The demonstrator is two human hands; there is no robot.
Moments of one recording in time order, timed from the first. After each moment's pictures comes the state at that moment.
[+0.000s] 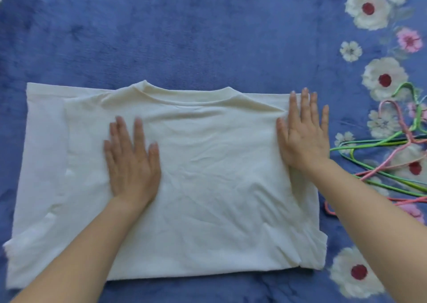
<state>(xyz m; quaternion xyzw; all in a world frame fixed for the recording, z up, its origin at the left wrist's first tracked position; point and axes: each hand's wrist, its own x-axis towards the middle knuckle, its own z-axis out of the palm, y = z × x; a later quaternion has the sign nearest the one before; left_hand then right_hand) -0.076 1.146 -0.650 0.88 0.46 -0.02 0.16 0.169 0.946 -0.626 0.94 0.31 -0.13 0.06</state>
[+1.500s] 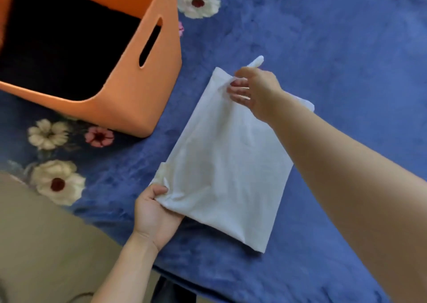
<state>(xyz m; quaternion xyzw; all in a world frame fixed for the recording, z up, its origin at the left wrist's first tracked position) -0.297 1.144 -0.570 -0.03 0.44 0.33 0.84 -0.053 1.247 -0.514 0.70 0.09 -0.52 -0.48</state>
